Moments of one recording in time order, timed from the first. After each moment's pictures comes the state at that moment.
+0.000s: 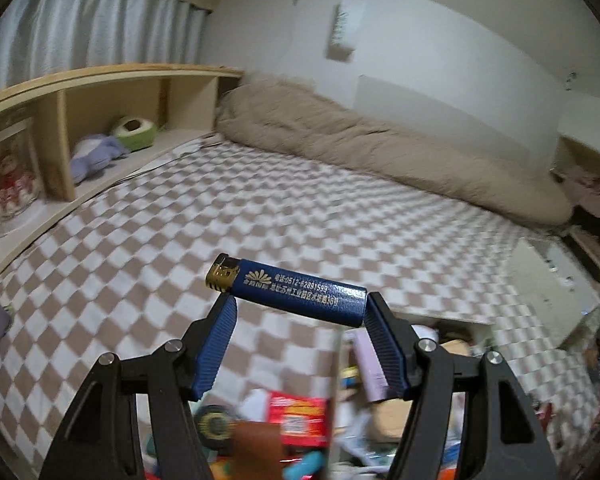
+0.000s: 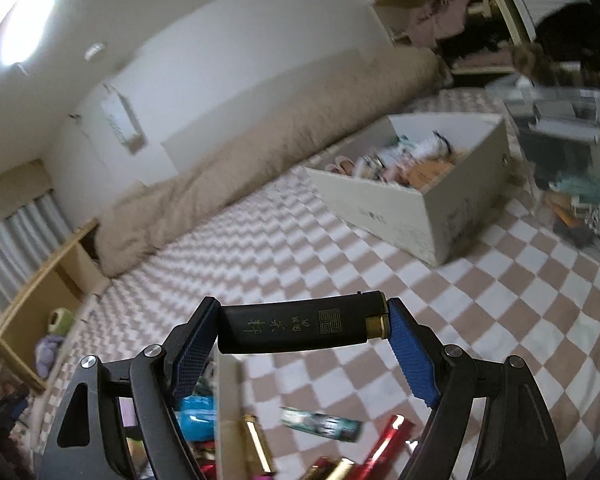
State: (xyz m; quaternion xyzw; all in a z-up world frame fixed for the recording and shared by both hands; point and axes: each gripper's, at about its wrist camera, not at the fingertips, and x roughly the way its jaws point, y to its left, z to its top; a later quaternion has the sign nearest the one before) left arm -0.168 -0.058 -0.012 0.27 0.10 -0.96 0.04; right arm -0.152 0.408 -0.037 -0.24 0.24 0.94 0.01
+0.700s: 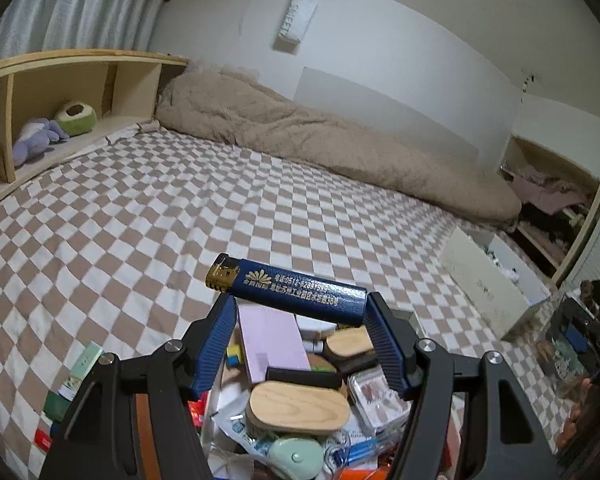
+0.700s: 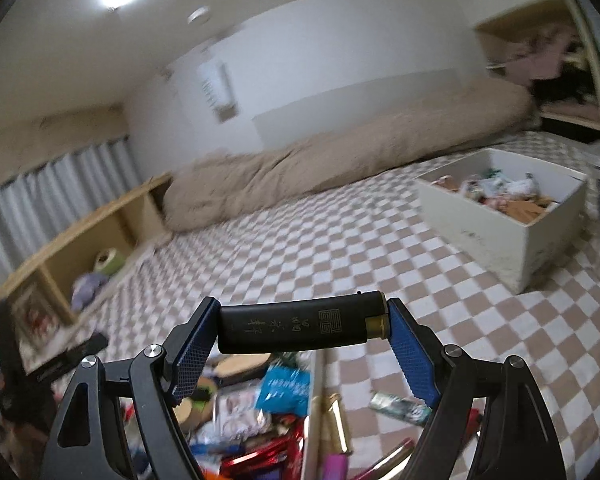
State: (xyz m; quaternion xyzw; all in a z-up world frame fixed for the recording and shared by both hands) left arm -0.168 0.007 -0.031 0.28 0.13 -0.95 -0.05; right arm -0.133 0.320 -0.009 -0.23 0.14 0.95 -0.13
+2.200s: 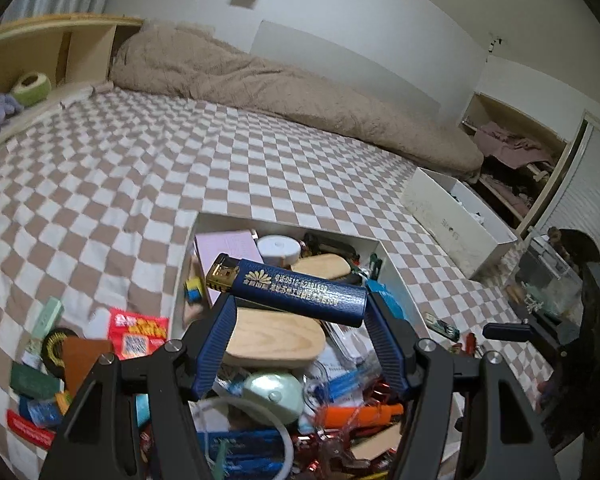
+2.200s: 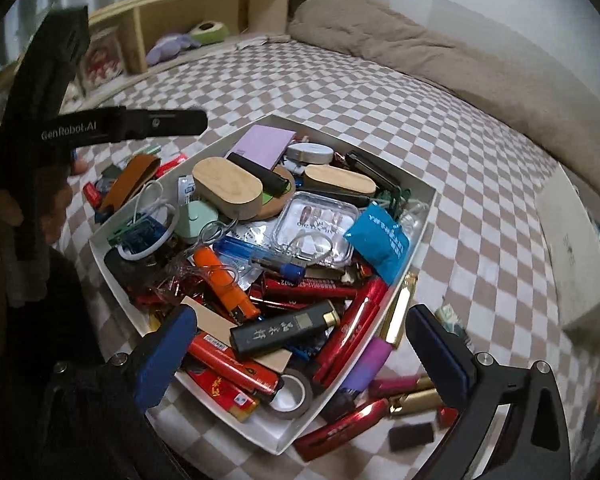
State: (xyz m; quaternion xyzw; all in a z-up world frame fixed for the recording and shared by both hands) left arm -0.153 0.012 -0.064 0.35 0.14 -0.92 -0.14; right arm -0.101 0.226 -0.056 -0.42 -0.16 0.84 -0.29
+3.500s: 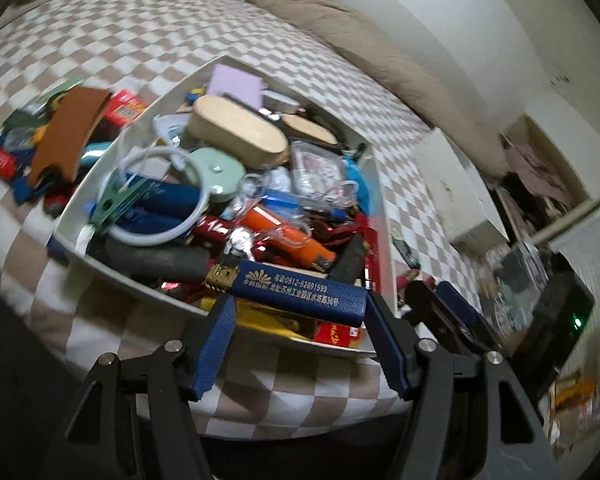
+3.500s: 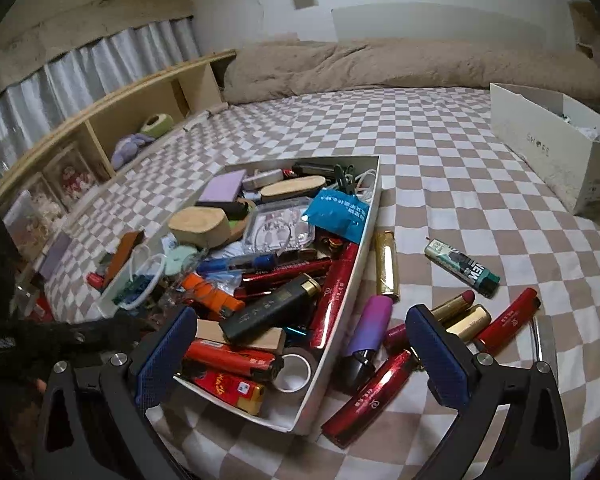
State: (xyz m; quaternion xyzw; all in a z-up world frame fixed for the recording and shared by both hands) left arm -0.051 0.069 -0.106 0.47 0.28 -0.84 -0.07; right arm -0.077 0.288 -0.086 -0.37 0.05 0.90 -0.25
